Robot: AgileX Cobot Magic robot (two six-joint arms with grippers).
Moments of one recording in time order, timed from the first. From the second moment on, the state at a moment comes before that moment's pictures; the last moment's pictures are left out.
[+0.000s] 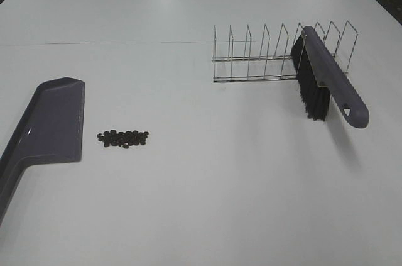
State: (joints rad) left arm 0.18 -0.01 -0.52 0.08 1.08 -0.13; right arm 0.05 0.00 -0.46 0.09 1.12 -0.12
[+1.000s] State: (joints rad) left arm 0.18 -0.01 -0.52 0.08 1.08 -0.13; right arm 0.05 0.00 -0.46 0.09 1.12 -0.12
